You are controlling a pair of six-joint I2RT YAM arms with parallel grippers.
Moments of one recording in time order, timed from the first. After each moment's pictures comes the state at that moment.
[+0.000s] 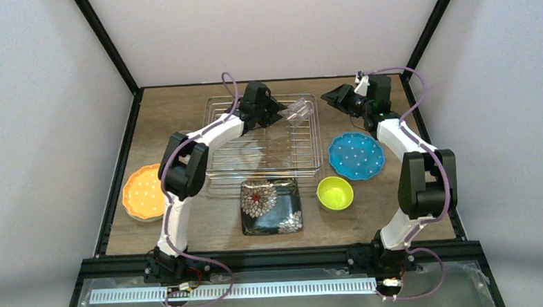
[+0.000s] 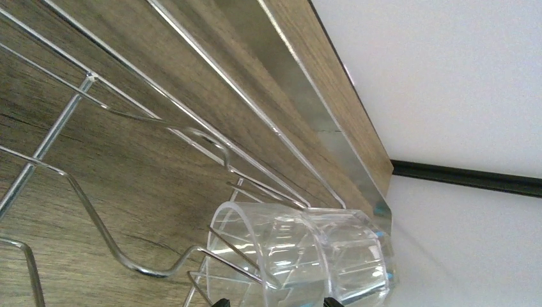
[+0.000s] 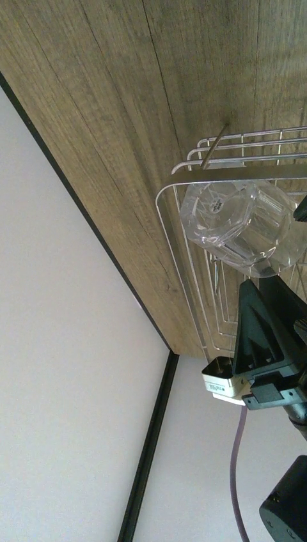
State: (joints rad) left arm -0.52 2.18 1.69 -0.12 0.12 -1.28; right arm 0.03 1.67 1.13 0.13 -0.56 0.79
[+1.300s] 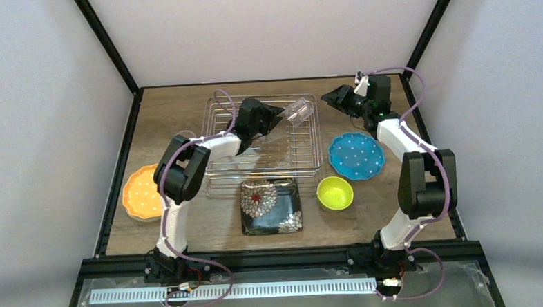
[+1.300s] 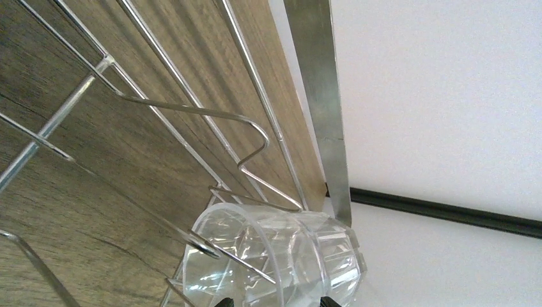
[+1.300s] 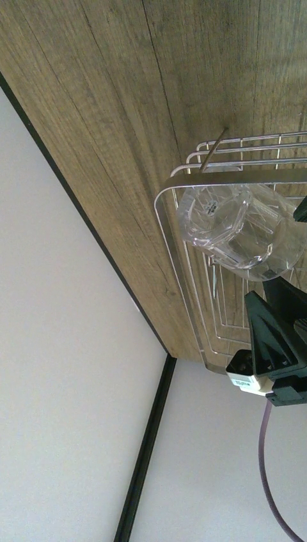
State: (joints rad) left arm -0.54 2.12 1.36 0.36 0.07 -1.48; right arm 0.03 1.67 1.13 0.12 -0.56 0.77
